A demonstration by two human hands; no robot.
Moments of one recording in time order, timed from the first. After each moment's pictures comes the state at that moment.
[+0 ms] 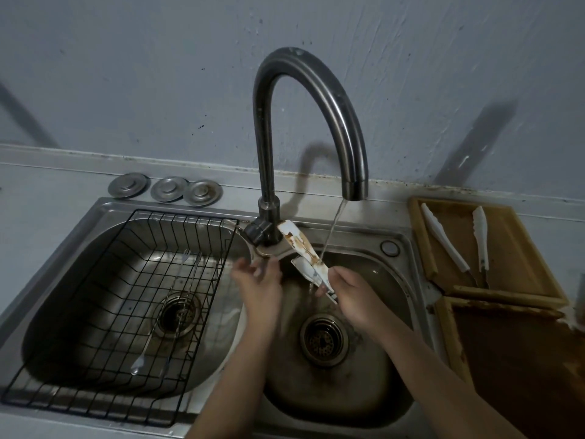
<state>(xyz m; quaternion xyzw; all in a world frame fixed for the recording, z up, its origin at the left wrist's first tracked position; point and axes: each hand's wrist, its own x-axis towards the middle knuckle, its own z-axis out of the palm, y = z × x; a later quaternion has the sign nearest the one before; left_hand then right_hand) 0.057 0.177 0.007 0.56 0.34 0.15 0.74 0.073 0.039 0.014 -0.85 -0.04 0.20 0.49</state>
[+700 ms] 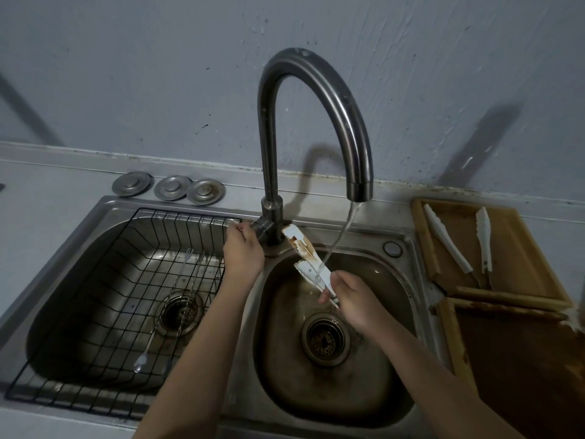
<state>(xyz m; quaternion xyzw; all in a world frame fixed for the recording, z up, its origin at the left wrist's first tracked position) 0.097 0.225 0.024 0.76 0.31 0.13 0.55 0.070 0.039 0.003 -0.85 -0.04 0.20 0.49</state>
